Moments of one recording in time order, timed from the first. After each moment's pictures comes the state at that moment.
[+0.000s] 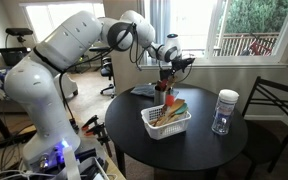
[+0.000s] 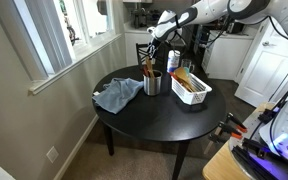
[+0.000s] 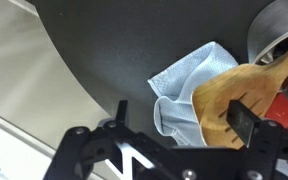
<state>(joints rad) -0.19 0.94 0.25 -1.22 -0.10 2.61 -1.18</state>
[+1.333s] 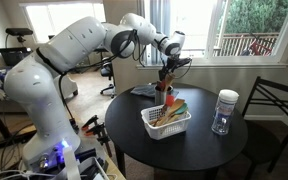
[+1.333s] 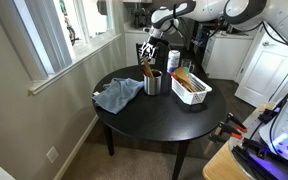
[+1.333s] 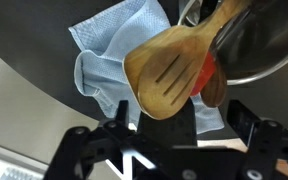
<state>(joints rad) -0.19 1.02 0.33 -0.98 0.10 2.13 -1.54</state>
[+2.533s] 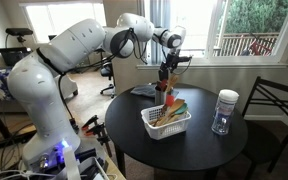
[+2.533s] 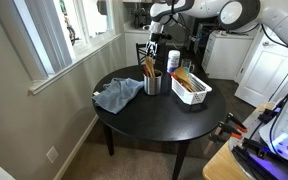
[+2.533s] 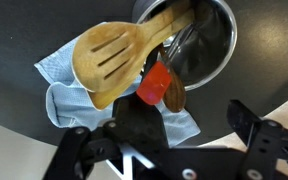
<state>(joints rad) -0.10 1.05 0.18 -0.80 0.11 1.80 -1.40</state>
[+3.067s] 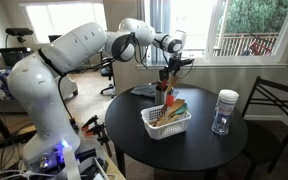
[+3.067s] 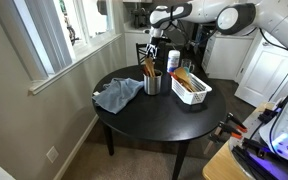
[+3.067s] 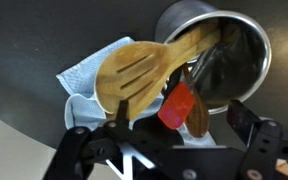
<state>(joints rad) -0.10 1.10 0.16 -0.78 0.08 1.91 -1.43</state>
